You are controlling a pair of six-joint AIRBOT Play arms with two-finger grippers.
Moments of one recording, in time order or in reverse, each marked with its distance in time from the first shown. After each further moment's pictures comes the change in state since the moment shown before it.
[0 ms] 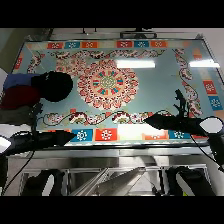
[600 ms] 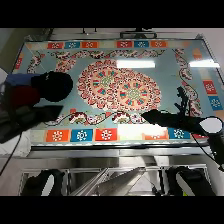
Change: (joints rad) left arm 0.003 -0.069 0.218 0.237 0.427 -0.012; right arm 0.000 -0.005 0.000 -0.004 -0.096 -0.090
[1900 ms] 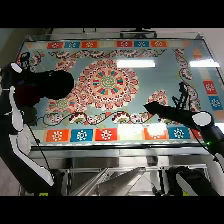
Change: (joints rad) left arm 0.128 -1.442 1.234 0.352 -0.117 -0.053; right arm 0.000 -0.138 0.000 -0.022 -0.240 -0.052
